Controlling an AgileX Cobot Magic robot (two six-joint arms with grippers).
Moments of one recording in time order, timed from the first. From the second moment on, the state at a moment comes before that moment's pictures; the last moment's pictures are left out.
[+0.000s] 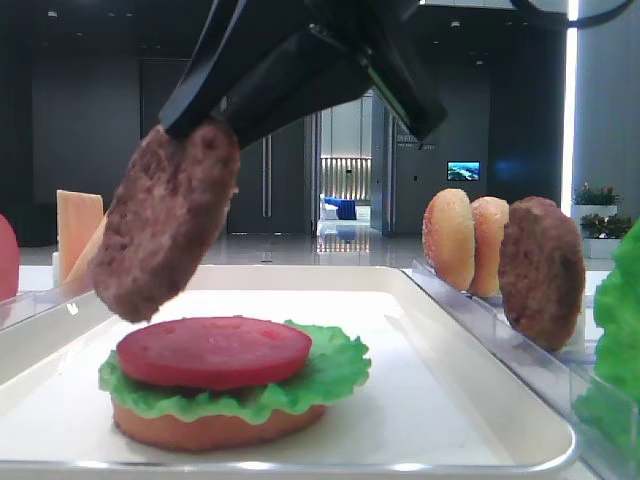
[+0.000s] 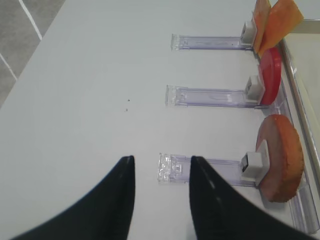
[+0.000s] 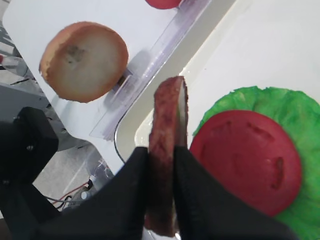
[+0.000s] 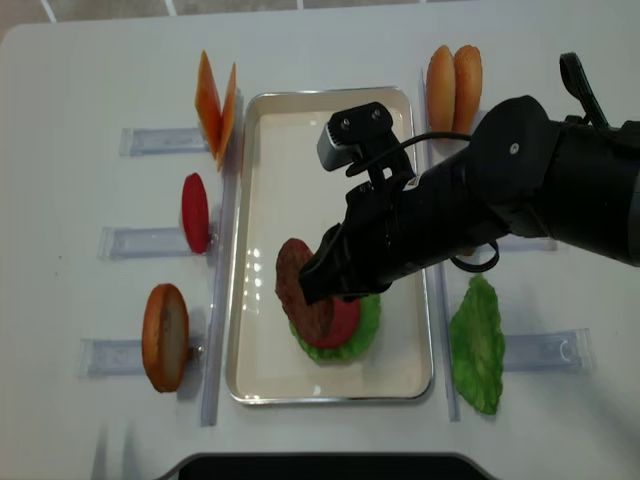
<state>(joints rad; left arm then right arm) 0.00 -0.02 -0.48 0.18 1.11 -0.10 0.76 1.61 -0.94 1.09 0.57 -0.72</state>
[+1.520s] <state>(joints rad) 0.00 -0.02 -0.48 0.18 1.11 -0.10 0.76 1.64 -0.92 1.14 0.50 -0.81</state>
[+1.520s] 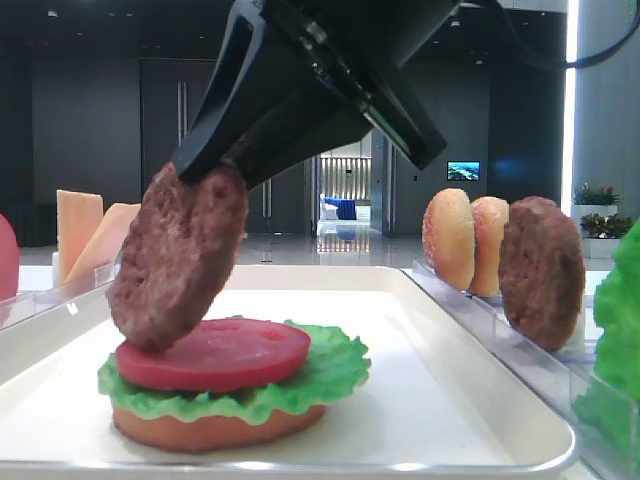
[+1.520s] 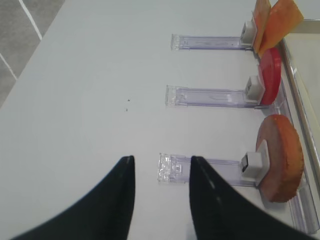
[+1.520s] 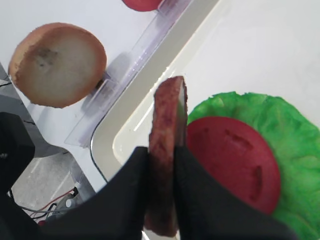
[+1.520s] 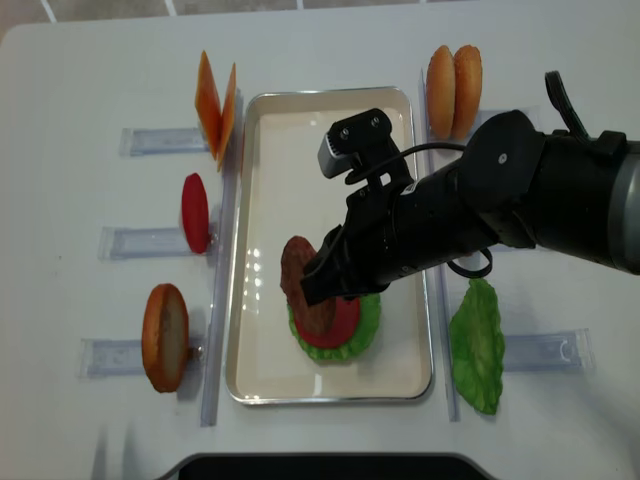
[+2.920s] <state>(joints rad) 0.00 -0.02 -0.48 0.18 1.11 -0.10 0.76 1.65 -0.90 1.17 0.47 -0.81</state>
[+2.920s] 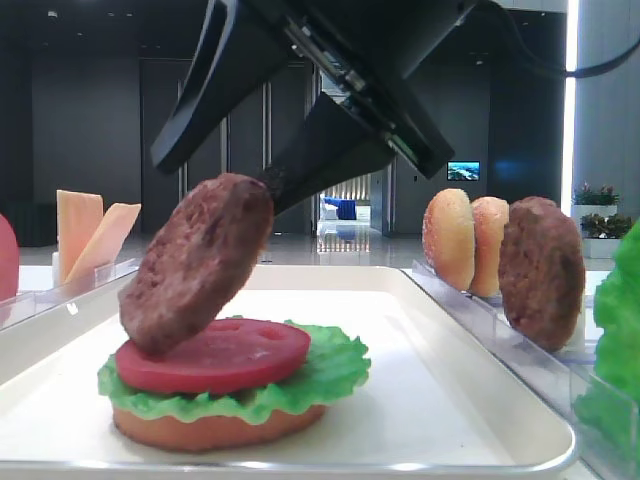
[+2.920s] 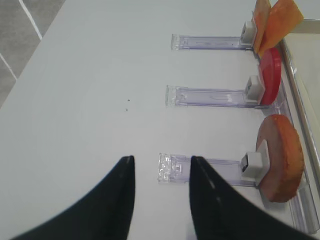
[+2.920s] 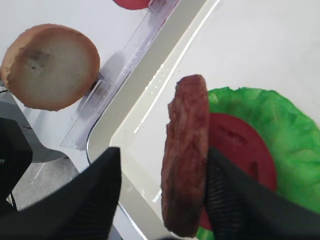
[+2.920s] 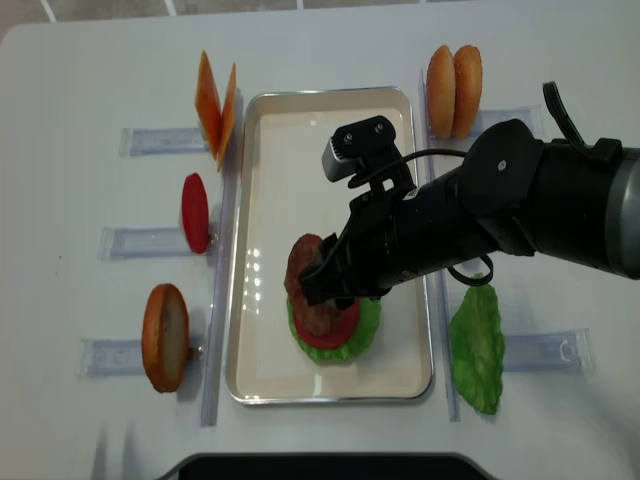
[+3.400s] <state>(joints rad) 0.00 -0.02 -0.48 0.18 1.11 -0.10 0.76 1.65 -0.90 1.13 0.48 -0.77</state>
